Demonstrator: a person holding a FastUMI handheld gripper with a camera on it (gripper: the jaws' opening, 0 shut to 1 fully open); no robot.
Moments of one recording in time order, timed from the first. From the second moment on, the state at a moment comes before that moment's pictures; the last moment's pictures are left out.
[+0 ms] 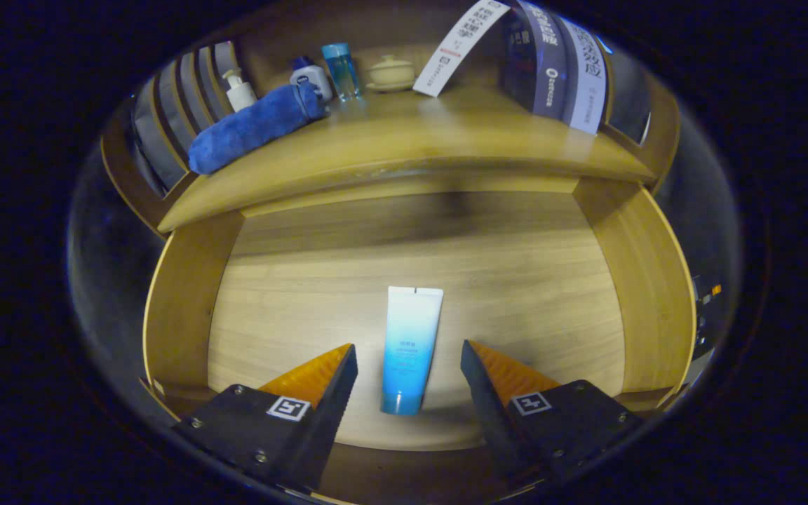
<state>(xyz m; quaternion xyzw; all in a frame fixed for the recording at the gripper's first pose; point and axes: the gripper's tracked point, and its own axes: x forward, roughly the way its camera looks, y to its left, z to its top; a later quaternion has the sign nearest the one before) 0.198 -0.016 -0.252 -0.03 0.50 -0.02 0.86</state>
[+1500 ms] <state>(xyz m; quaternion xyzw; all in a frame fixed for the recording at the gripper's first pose) 0.210 0.002 0.022 0.02 0.05 -0.01 1.00</state>
